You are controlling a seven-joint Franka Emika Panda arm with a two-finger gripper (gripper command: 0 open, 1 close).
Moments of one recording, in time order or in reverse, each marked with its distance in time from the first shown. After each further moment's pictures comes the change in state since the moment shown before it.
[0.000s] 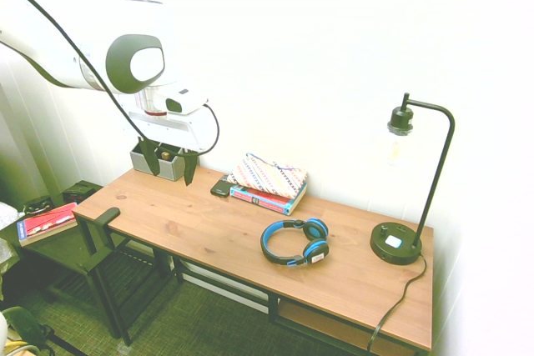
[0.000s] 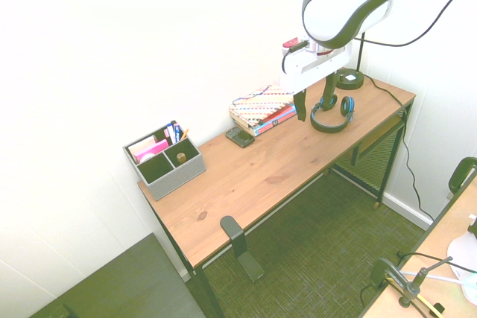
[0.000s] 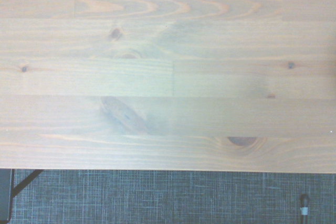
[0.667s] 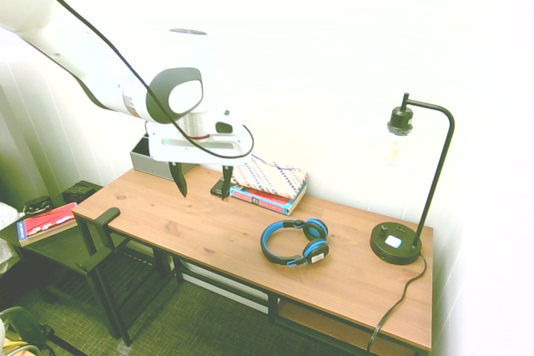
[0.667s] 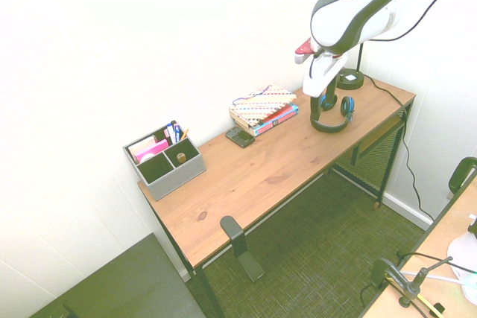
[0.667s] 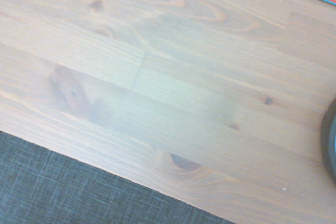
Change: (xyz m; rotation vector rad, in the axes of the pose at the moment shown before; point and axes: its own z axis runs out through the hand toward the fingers) arm 0.072 0.043 0.050 0.029 0.008 -0.357
